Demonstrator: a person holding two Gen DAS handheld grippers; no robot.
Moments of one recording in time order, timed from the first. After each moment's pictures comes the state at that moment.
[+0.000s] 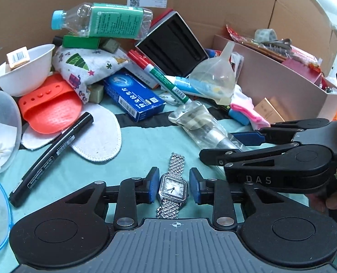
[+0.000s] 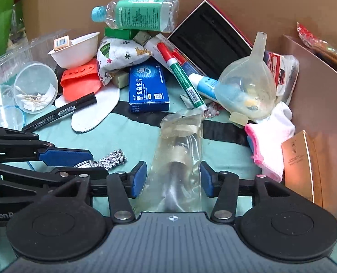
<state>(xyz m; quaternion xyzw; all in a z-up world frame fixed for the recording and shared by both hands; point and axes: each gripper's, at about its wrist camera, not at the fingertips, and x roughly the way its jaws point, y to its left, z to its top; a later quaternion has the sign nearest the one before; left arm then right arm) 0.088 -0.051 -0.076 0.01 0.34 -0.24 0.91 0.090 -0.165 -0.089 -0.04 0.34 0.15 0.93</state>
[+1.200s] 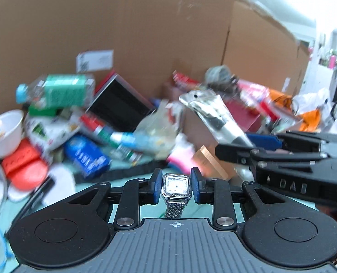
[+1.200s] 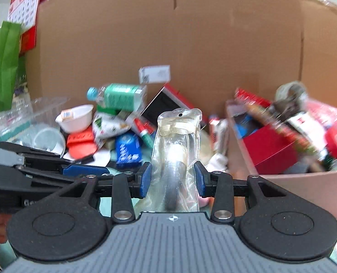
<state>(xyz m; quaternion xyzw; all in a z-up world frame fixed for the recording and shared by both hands) 0.047 -0.111 0.004 0.01 0.25 -0.30 0.92 -0.001 -0.235 0.000 -0.01 0.19 0.10 0.98</state>
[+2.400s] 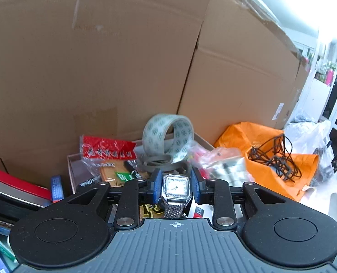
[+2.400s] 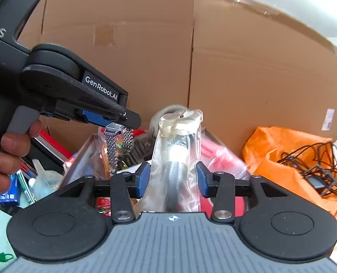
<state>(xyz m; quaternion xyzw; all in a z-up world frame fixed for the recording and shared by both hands) 0.211 -0.337 0.073 -0.02 0.27 -0.34 0.90 0.087 -0.392 0.011 0.00 0.17 -0.06 0.98</state>
